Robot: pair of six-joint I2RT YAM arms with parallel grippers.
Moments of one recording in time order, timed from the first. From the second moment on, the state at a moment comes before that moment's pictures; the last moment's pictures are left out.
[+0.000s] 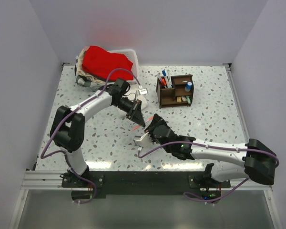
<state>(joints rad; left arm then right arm) -0.47 1.80 1.33 -0.74 1.18 0.06 1.16 1.25 0.67 0.12 0.57 -1.46</state>
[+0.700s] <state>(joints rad) -0.45 1.63 1.35 -0.81 1.04 0.28 1.02 1.05 0.98 -0.17 0.52 -1.19</state>
